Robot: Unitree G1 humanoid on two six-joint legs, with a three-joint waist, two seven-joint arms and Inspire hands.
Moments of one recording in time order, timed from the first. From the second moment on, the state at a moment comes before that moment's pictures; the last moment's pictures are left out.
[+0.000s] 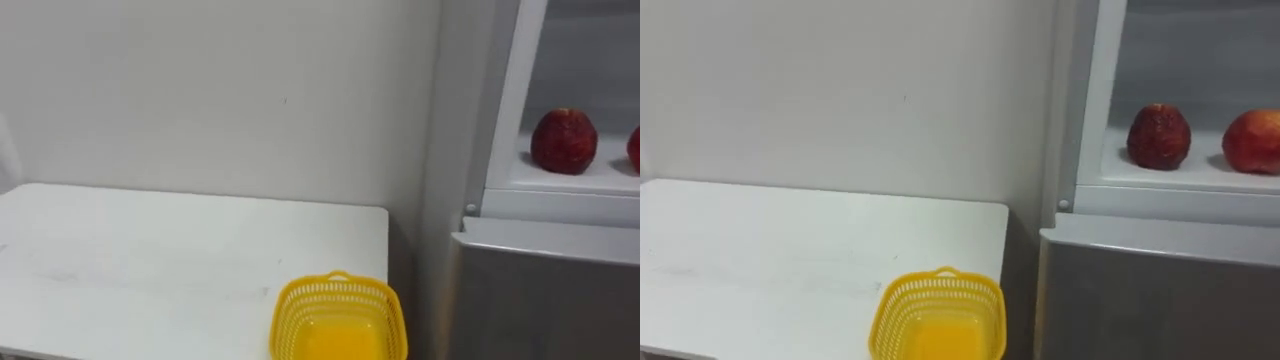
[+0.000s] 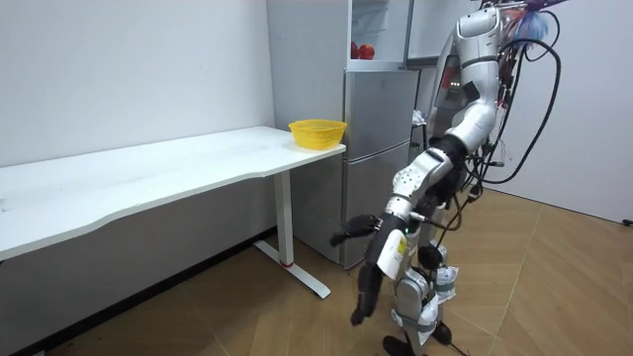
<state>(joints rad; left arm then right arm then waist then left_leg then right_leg) 0.35 0.22 0.50 0.71 -0.78 -0.04 0.46 0.18 -0.27 -0.10 1.25 -0.37 0.12 0.05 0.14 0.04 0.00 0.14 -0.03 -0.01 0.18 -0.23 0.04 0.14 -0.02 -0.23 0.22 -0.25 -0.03</state>
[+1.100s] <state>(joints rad) 0.26 0.18 0.05 1.02 0.06 -0.05 0.13 0.16 -0.18 -0.13 0.42 -0.03 -0.06 -0.22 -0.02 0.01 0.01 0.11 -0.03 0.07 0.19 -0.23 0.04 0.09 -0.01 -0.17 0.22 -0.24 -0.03</state>
